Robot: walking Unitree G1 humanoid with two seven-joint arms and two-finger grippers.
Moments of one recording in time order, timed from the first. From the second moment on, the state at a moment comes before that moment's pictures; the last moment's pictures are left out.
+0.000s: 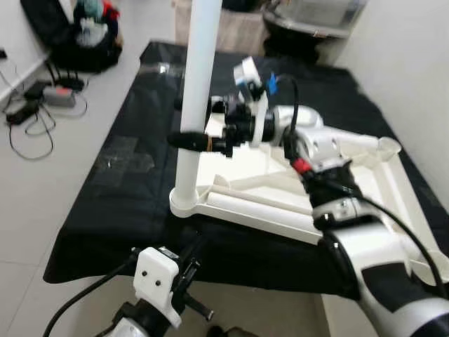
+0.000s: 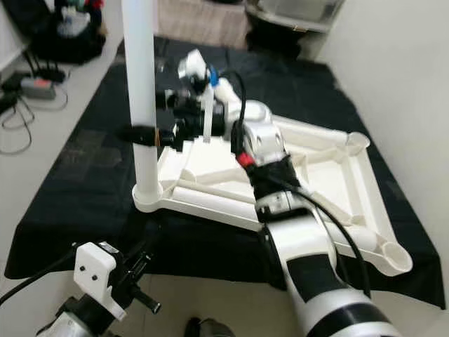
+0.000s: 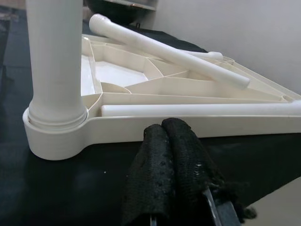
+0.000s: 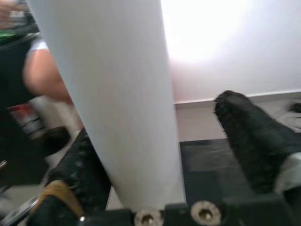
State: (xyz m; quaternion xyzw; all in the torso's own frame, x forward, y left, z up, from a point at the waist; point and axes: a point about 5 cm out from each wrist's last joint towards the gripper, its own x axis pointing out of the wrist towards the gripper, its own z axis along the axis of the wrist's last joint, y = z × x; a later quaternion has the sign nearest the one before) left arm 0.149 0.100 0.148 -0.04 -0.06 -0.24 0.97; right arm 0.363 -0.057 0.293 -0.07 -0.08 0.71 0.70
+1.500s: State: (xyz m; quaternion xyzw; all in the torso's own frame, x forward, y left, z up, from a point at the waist) left arm 0.211 0.116 0.114 -0.02 -0.05 -0.22 0.97; right arm 0.374 -0.062 0.226 -0.06 -0.02 0.41 0.91
